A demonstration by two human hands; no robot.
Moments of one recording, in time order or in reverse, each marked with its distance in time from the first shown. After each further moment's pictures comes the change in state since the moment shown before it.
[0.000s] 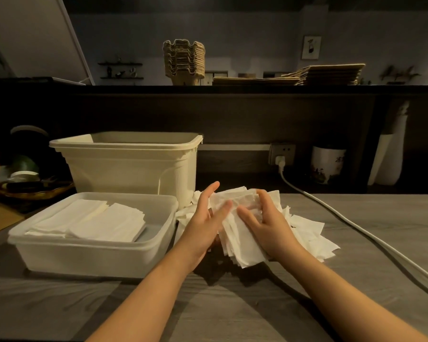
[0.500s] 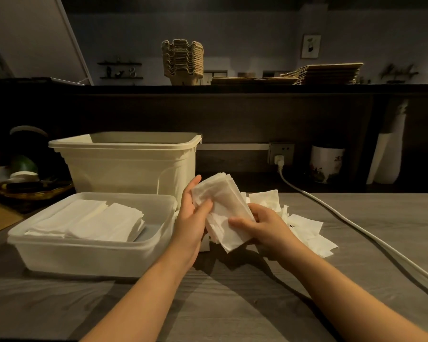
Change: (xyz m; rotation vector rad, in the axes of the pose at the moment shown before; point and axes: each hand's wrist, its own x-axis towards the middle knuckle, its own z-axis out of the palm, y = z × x) left_hand 0.006 -0.003 -0.006 -0.217 0.212 0.091; right_hand 0.002 0.005 -0.002 0.174 -0.158 0.099
